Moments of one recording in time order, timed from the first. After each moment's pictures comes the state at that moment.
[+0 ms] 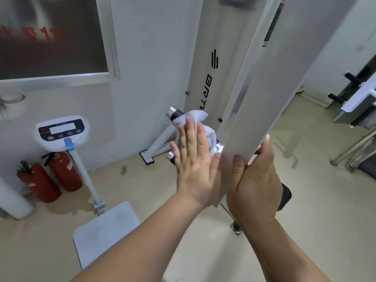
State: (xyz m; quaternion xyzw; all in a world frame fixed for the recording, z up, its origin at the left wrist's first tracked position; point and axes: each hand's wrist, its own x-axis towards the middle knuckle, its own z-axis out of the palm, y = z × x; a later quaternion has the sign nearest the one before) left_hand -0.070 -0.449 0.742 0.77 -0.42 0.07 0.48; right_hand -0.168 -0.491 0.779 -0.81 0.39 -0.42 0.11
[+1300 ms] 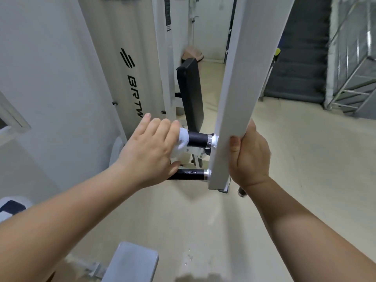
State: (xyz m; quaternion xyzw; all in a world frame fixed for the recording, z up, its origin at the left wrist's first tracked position) left_hand 0.098 -0.410 0.811 0.57 -0.78 0.26 0.02; right_hand -0.138 -0.461 0.768 -0.71 0.51 -0.49 0.00
